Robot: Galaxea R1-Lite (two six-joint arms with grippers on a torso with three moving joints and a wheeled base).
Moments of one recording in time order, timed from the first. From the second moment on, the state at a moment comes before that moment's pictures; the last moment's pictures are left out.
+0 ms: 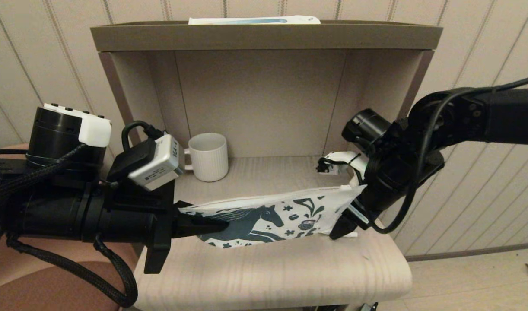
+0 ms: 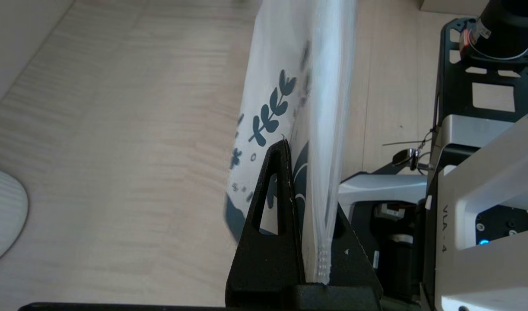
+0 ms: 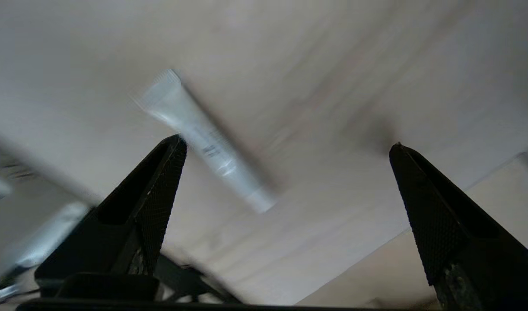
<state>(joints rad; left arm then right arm) -0.56 1.47 -0.91 -0.04 -0.67 0.50 0.43 1.94 -1.66 0.88 0.08 -0.30</state>
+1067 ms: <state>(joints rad) -0.56 1.46 -0.90 -0.04 -0.67 0.50 0.44 1.97 -1.61 0.79 0.04 -0.30</state>
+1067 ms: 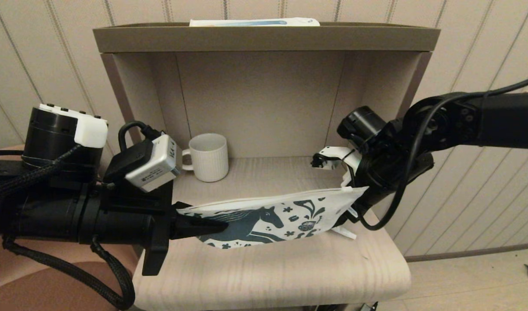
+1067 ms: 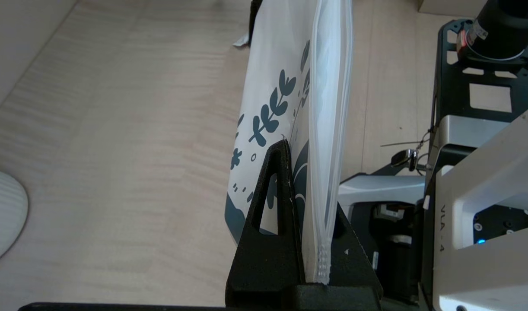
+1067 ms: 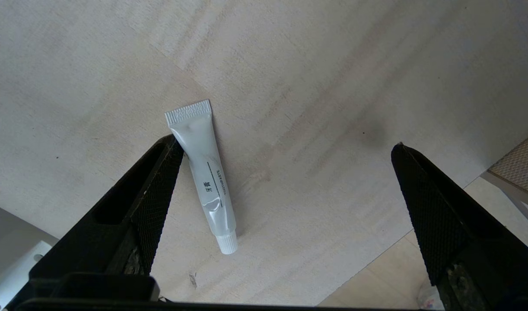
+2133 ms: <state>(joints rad) -0.56 1.46 -0.90 -0.05 -0.67 0.50 0.45 1.92 -1.57 0.85 0.09 -0.29</state>
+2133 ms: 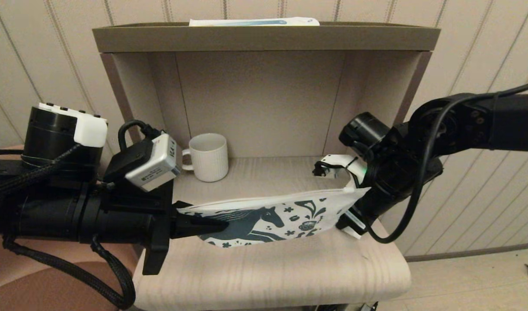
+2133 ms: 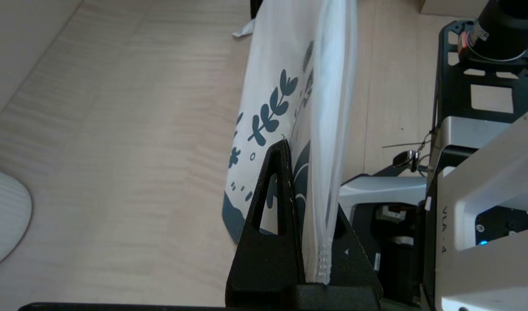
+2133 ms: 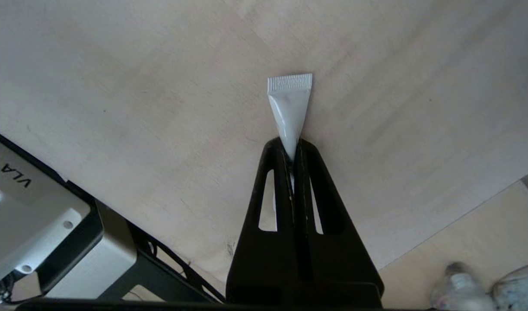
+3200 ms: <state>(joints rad) -0.60 1.53 -0.89 -0.02 -0.63 0.61 0.43 1.60 -1.67 0.85 0.09 -0.28</state>
